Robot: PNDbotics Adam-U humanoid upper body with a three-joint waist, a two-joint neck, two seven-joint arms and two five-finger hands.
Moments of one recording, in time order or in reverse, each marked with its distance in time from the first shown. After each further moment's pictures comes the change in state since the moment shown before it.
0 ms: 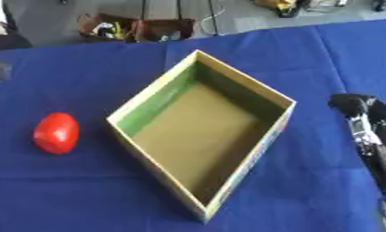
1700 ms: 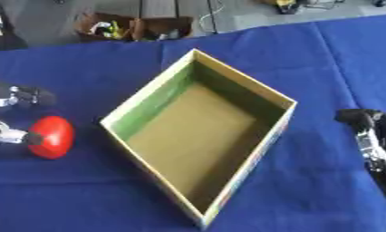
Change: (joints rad) left arm -0.227 -0.147 -0.131 0.380 -0.201 -0.106 -0.141; right arm 0.002 0.001 0.008 0.000 0.032 0.005 0.013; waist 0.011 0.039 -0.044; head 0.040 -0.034
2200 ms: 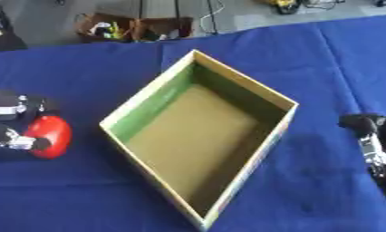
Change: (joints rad) left arm 0.000 -0.003 -0.028 0.030 0.050 -0.011 0.011; right arm 0.000 0.001 0.003 0.000 0.012 0.010 0.000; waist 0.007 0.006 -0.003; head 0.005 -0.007
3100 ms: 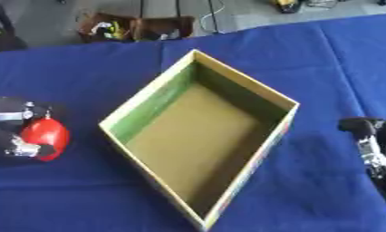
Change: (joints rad) left arm 0.005 0.001 -0.030 0.012 0.031 -0.010 0.010; right arm 0.000 0.008 0.002 0.000 0.017 0.017 0.000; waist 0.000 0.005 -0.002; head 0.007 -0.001
